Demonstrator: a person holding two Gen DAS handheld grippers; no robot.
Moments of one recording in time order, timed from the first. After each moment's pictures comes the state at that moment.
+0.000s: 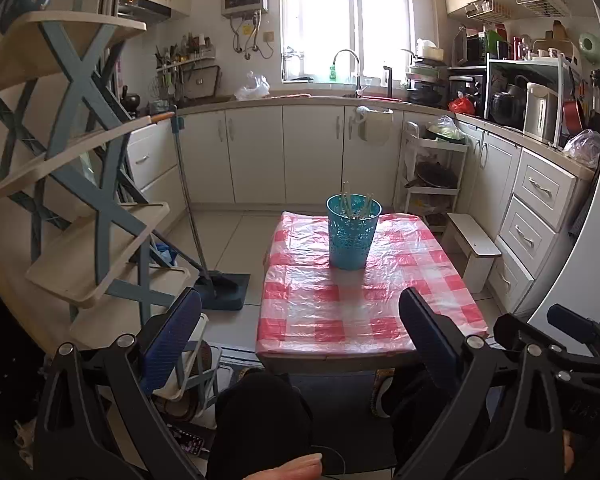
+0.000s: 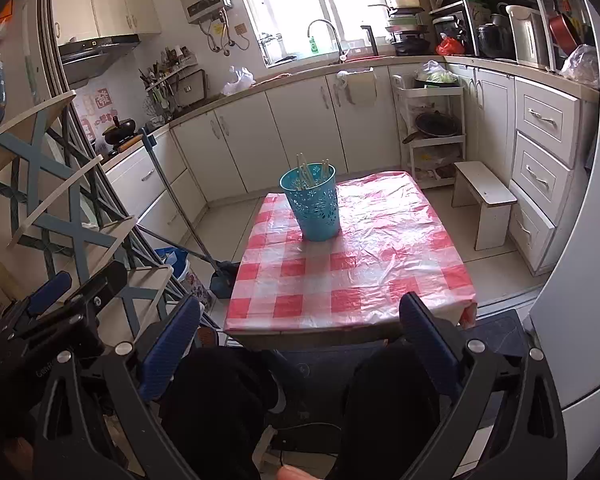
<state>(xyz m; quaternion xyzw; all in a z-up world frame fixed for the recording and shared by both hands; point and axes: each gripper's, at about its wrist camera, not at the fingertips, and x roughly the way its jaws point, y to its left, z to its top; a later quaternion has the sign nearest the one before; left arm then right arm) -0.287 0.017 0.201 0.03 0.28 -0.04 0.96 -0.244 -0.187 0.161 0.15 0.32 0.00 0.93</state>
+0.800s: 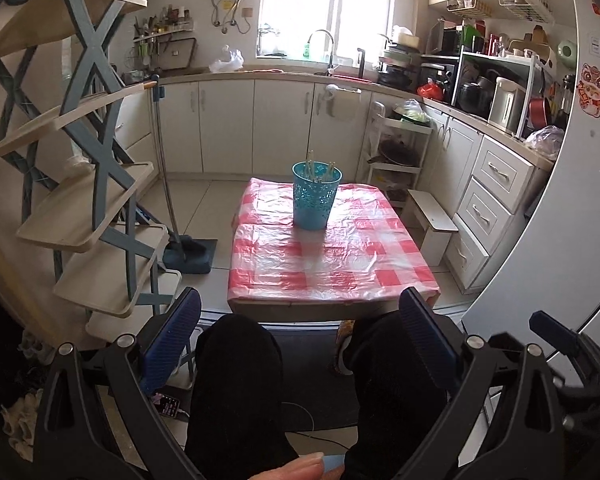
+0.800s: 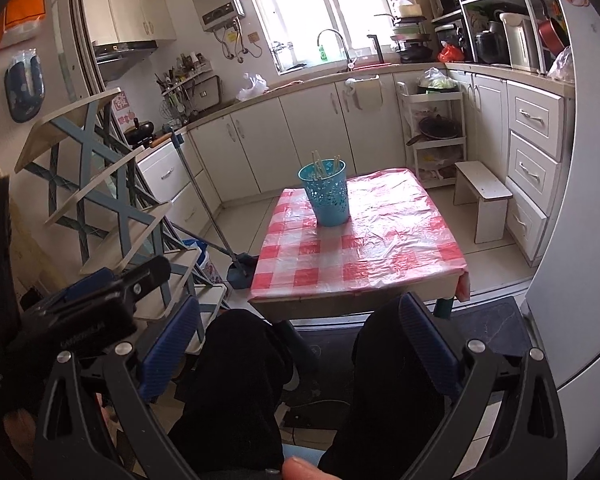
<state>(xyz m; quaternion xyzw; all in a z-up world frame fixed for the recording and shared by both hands) -0.360 0.039 0.210 0.00 0.33 -0.10 0.94 -0.340 -0.163 0.178 0.16 0.31 0.01 0.94</state>
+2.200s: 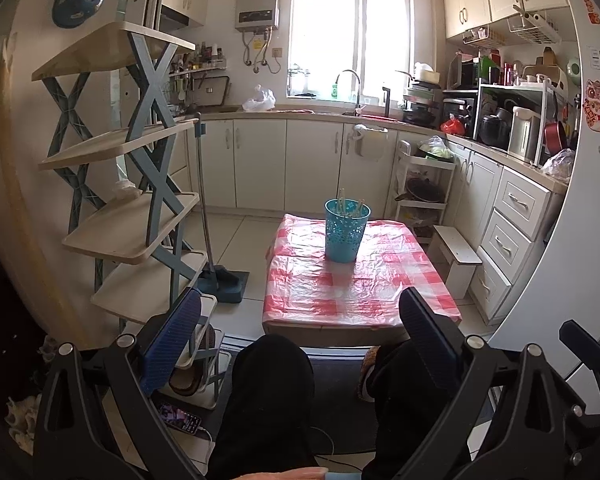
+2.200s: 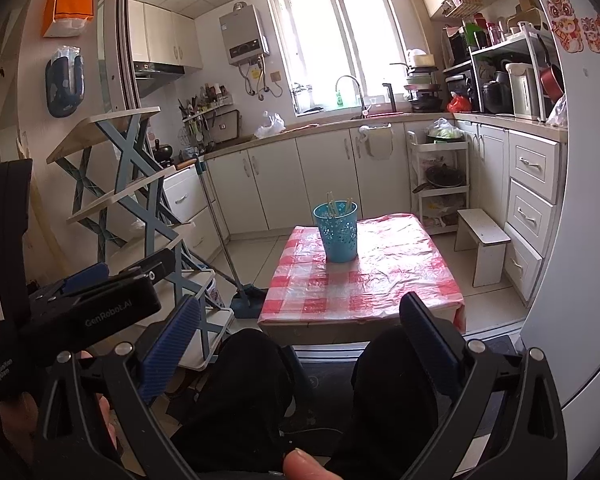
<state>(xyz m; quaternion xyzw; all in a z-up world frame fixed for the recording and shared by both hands) -0.409 0.057 0.229 0.00 0.26 -0.05 0.96 -0.389 -0.144 0.191 0.12 0.23 0.02 0.97</state>
